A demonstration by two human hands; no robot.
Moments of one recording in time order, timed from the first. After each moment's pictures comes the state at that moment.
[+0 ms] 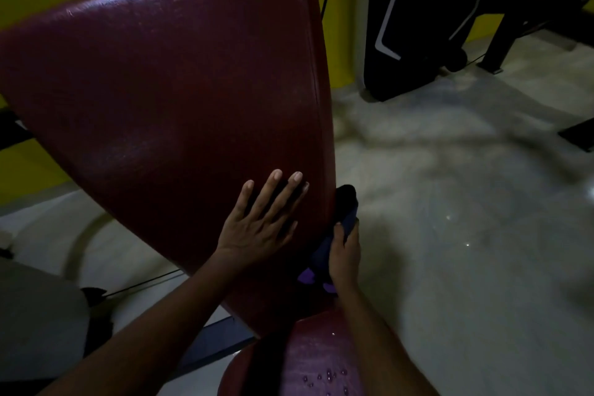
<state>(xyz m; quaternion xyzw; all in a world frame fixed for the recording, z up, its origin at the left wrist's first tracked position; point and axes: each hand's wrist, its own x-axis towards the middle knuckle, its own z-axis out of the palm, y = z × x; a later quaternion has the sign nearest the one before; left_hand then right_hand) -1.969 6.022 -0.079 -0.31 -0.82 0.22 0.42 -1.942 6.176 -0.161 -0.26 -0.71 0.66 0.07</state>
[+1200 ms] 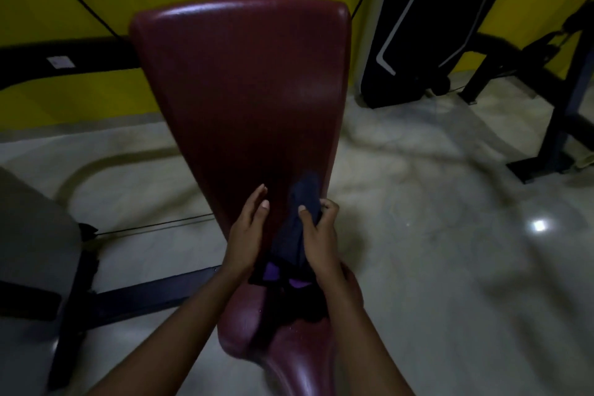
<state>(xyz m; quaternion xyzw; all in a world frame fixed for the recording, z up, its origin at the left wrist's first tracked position) -1.818 6.022 0.001 0.09 -0.76 -0.64 -0.01 -1.827 6.143 -0.022 -0.16 -0.77 0.62 0.01</state>
